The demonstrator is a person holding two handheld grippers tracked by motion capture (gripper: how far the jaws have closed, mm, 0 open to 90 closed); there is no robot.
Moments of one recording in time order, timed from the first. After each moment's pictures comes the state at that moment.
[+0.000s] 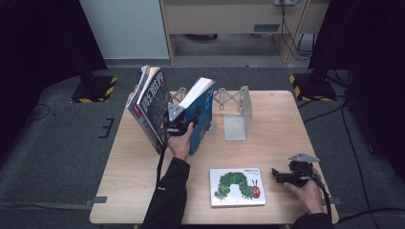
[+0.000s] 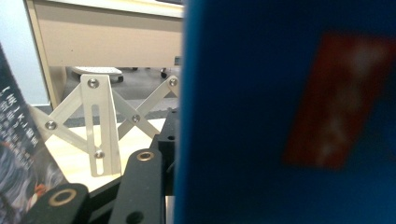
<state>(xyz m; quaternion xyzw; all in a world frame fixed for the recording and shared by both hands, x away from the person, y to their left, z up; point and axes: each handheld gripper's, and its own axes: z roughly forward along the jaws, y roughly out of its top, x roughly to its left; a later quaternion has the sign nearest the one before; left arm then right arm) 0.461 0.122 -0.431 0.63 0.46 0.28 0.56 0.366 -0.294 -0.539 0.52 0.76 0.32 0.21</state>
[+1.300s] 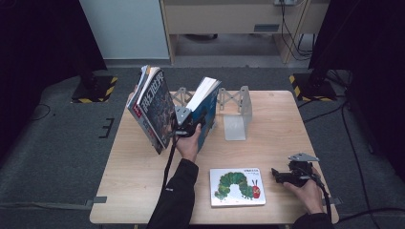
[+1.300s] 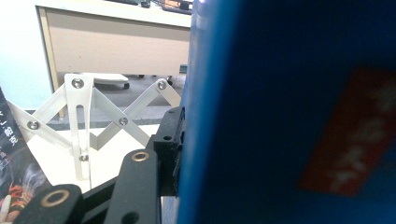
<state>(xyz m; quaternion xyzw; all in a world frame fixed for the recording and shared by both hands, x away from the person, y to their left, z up) 0.460 0.098 -0.438 0.61 0.47 0.30 0.57 0.367 -0.294 -0.539 0.52 0.76 0.32 0.21</state>
